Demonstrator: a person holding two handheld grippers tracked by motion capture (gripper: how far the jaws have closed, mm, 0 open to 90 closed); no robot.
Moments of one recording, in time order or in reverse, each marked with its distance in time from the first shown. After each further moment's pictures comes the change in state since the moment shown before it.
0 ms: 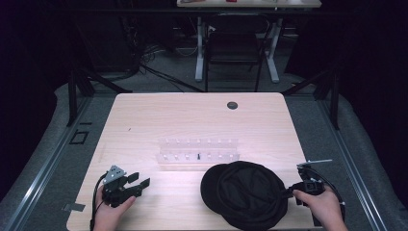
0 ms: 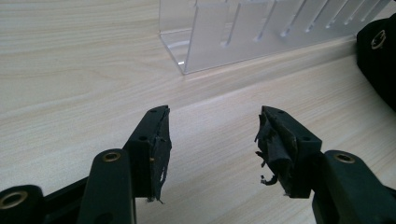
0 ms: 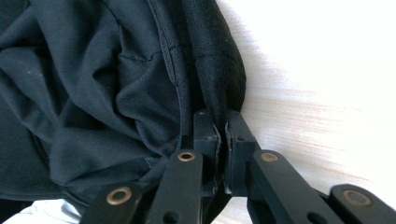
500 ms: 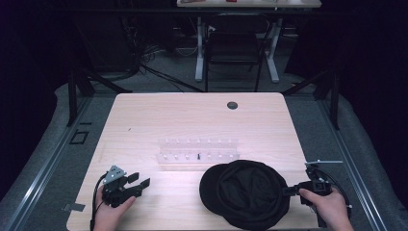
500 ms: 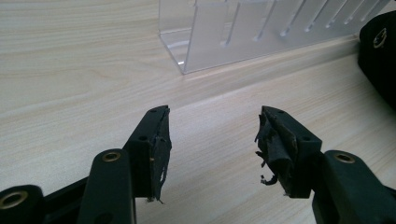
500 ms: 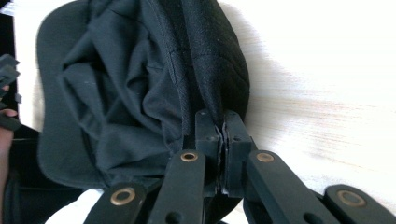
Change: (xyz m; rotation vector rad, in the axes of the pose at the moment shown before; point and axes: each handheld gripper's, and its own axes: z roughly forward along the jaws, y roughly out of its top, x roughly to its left) left arm -0.001 0.000 0.000 -0.001 0.002 0.001; right arm -0.003 -0.004 -0.022 -0.035 0.097 0.018
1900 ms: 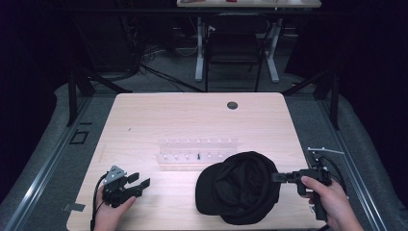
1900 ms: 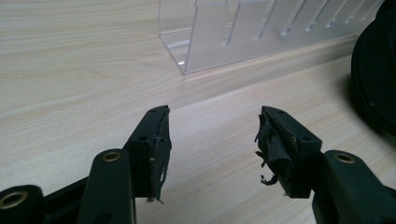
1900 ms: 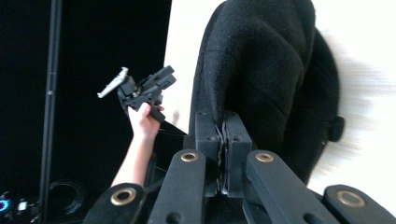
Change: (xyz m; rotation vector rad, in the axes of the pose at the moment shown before) left arm 0.000 0.000 0.000 0.002 0.001 0.002; right arm 0.051 0.008 -0.030 -0.057 0.488 0.000
